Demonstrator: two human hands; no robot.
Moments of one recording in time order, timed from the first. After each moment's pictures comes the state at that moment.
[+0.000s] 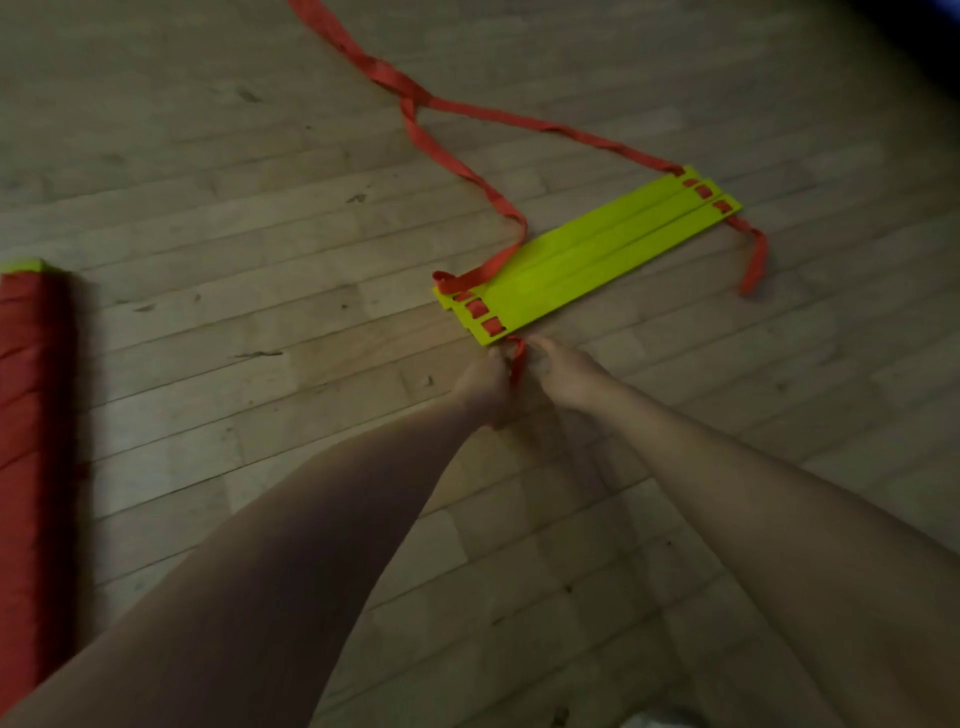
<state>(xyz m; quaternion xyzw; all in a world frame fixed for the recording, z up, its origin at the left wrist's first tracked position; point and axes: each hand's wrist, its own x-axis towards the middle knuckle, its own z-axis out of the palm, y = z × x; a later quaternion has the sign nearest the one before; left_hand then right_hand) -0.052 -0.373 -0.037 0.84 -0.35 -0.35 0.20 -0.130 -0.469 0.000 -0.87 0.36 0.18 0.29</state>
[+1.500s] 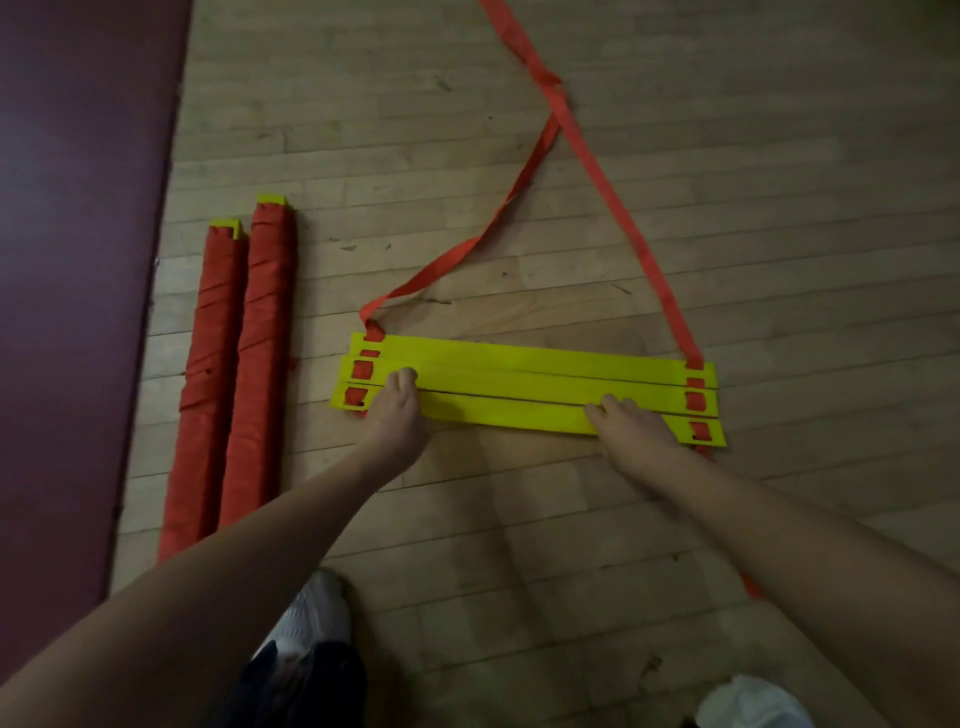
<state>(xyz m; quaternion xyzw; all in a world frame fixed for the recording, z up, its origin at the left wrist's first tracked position) -0.010 -0.094 -0.025 0.94 -0.25 -0.18 0.17 -0.151 -0.341 -0.001 -0.95 0.11 0.30 -0.05</state>
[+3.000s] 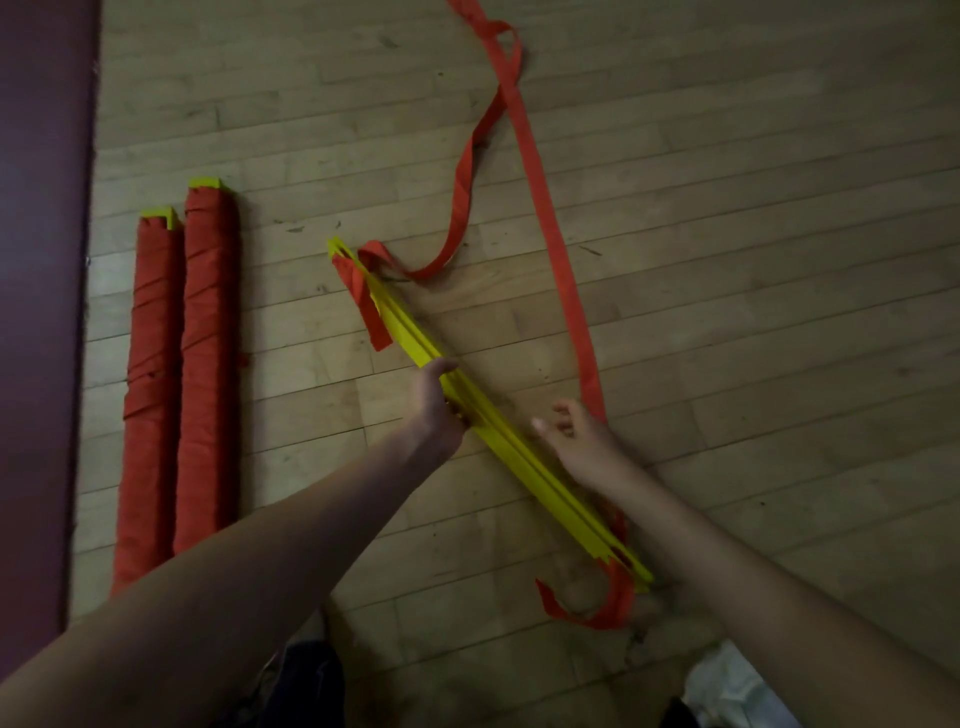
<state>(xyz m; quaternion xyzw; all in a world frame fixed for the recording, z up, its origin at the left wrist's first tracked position) -0.049 -0.185 -0.002 0.54 0.31 -0.41 0.67 -0.177 -0.300 -0.008 -0.78 0.38 0.16 0.47</state>
